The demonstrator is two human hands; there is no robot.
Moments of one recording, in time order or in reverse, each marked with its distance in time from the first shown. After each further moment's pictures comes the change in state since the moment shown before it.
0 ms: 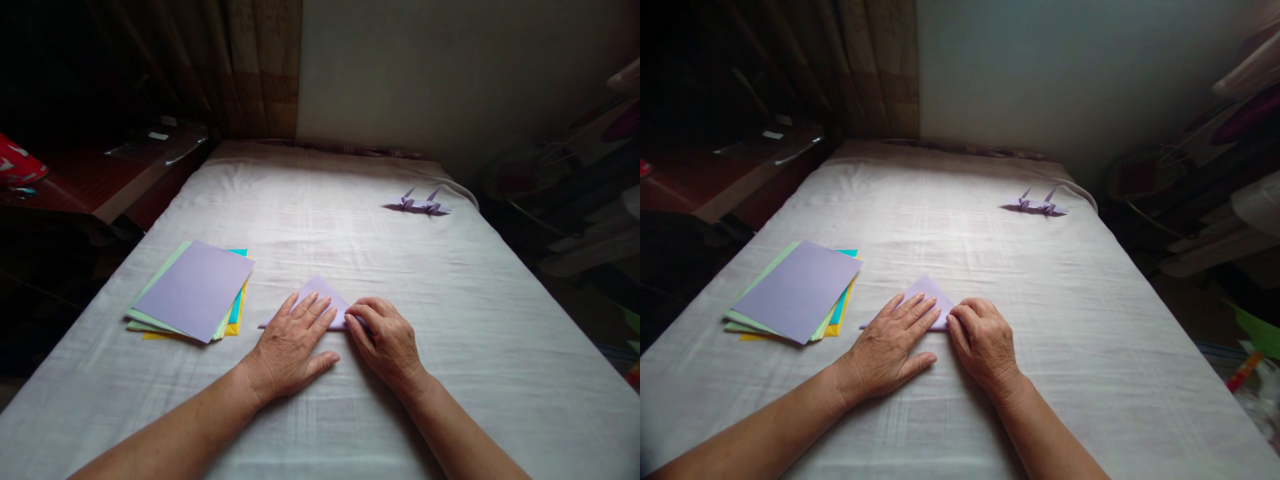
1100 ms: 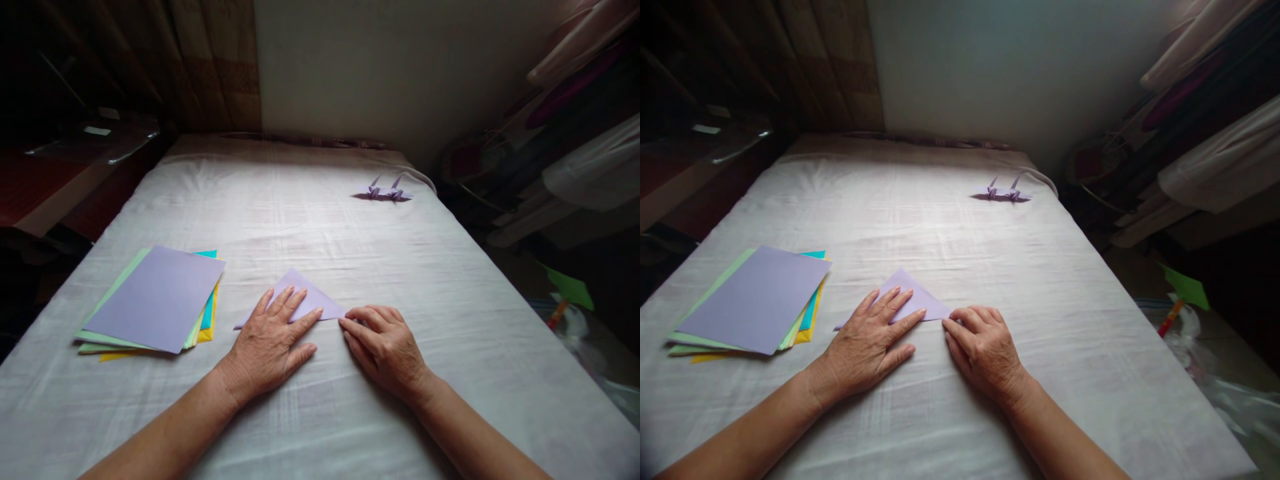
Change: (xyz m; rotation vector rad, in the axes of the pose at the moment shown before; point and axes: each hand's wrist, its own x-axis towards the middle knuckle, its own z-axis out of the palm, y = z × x) left_hand 0.001 -0.002 0.002 0.045 -0.026 0.035; right_hand -0.035 0.004 -0.038 -0.156 -0.072 -0.144
